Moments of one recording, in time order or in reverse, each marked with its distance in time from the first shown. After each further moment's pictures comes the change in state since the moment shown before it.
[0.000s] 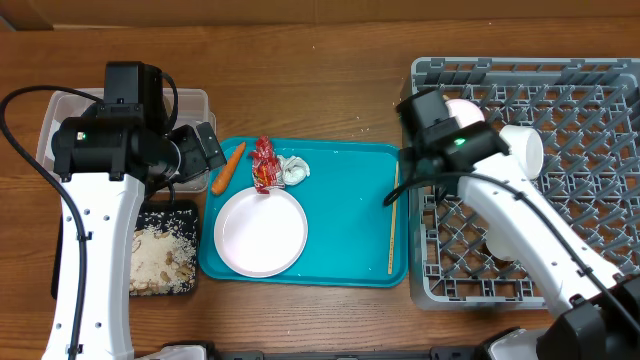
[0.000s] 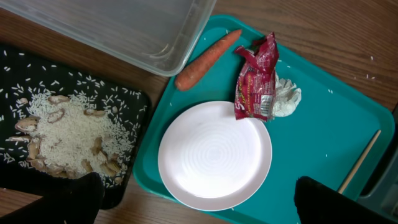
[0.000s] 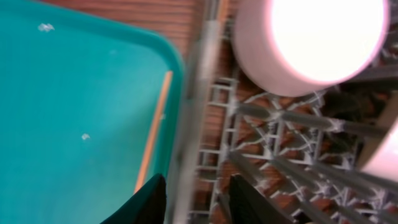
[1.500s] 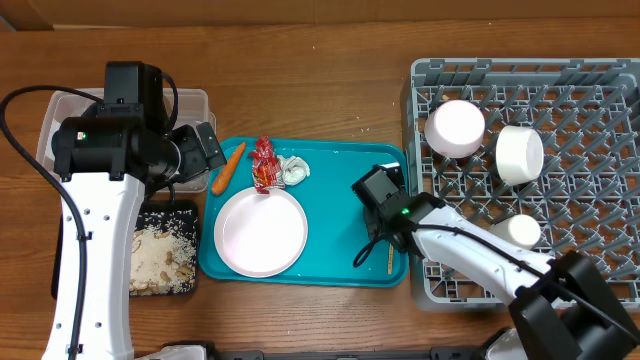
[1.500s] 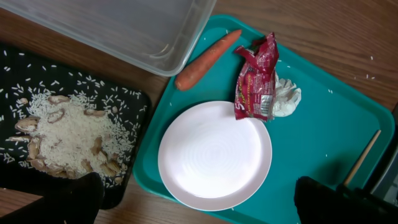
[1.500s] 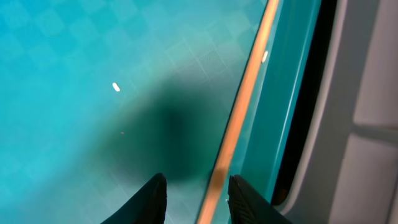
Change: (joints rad) left arm 0.000 0.000 0.000 0.000 0.000 0.000; right arm 0.204 0.045 -0.442 0.453 0.021 0.200
